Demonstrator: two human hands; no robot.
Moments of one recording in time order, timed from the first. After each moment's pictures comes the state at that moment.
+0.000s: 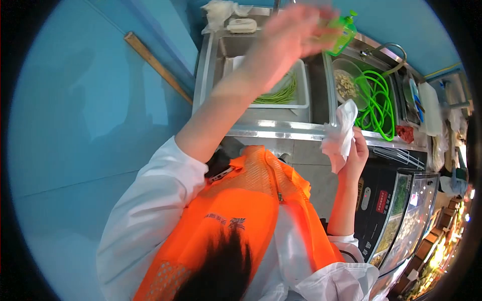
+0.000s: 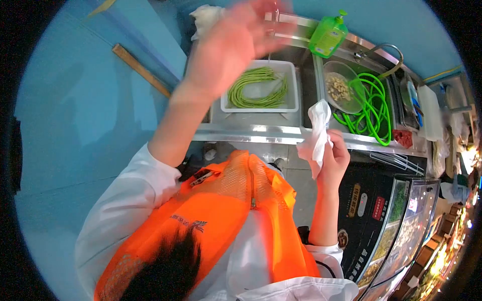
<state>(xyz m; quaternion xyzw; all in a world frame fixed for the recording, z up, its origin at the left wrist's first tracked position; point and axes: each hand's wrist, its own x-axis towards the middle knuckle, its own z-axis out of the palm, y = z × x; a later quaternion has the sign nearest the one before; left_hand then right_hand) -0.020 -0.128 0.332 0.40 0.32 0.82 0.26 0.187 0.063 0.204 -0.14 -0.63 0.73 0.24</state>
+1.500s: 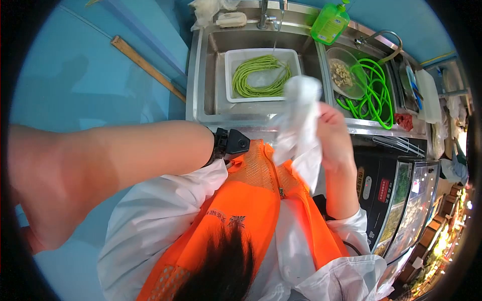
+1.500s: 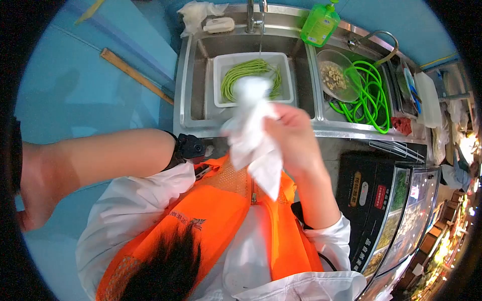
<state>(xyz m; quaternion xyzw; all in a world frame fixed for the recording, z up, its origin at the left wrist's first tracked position) 0.051 -0.255 0.465 0.59 0.02 0.79 -0.16 0.136 -0.010 0.287 -0.13 -0.54 0.83 -0.05</state>
